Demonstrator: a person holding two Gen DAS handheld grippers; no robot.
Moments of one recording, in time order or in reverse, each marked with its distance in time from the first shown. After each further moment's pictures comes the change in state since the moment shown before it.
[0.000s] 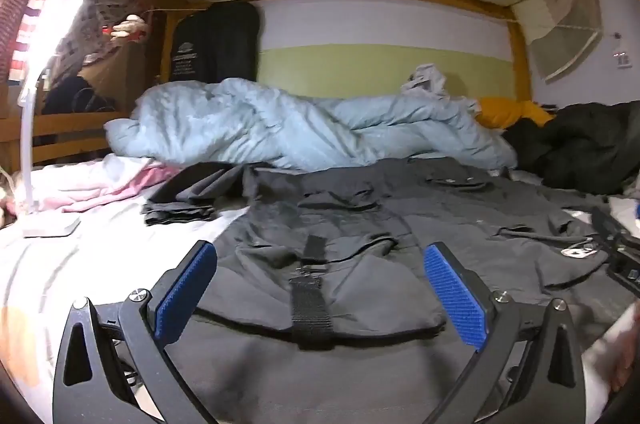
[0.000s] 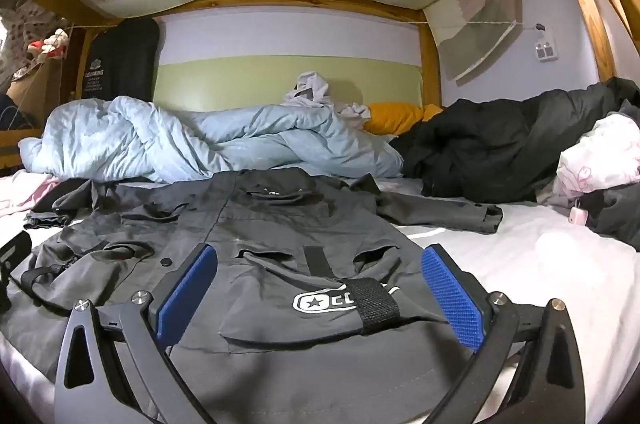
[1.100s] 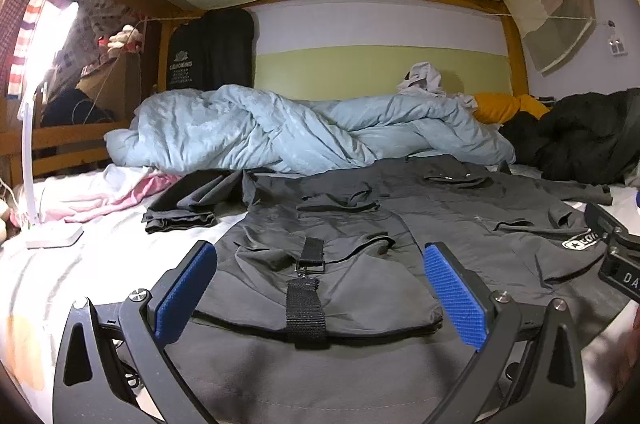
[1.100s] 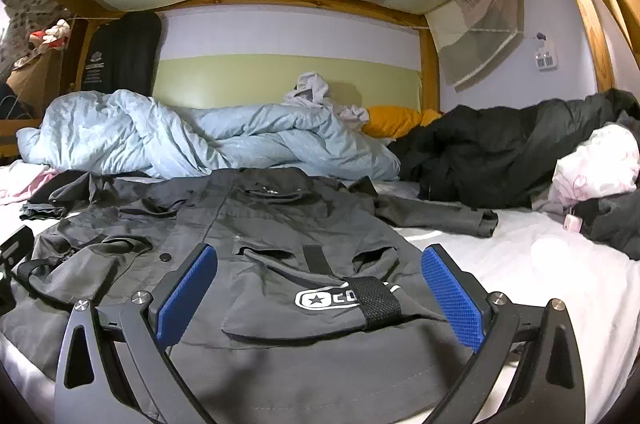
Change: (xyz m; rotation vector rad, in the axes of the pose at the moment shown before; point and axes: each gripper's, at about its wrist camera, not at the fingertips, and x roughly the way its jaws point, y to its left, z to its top) left arm -0.002 -0.011 -0.003 0.051 -0.023 -0.027; right arm -0.003 0.009 -0.002 -0.043 -0.002 -0.016
